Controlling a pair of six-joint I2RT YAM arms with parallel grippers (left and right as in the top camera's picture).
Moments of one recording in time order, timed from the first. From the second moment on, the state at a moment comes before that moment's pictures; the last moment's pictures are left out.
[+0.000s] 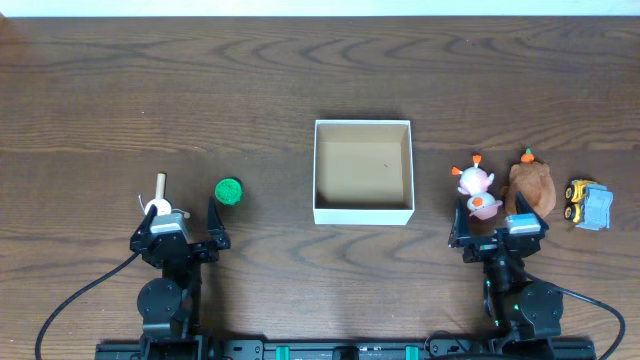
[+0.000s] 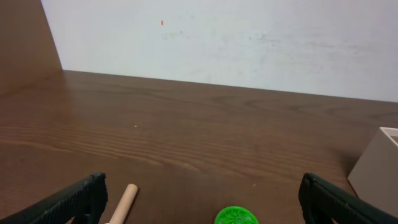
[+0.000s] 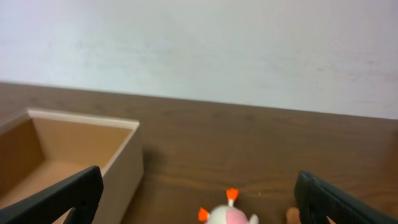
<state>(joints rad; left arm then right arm) 0.01 0.01 0.02 -0.10 -0.08 -0.07 0.12 0.01 0.01 0.00 0.02 0.00</state>
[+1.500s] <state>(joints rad) 0.01 1.05 1.00 -1.02 0.02 -0.18 0.12 1.71 1.28 -0.89 -0.10 0.10</state>
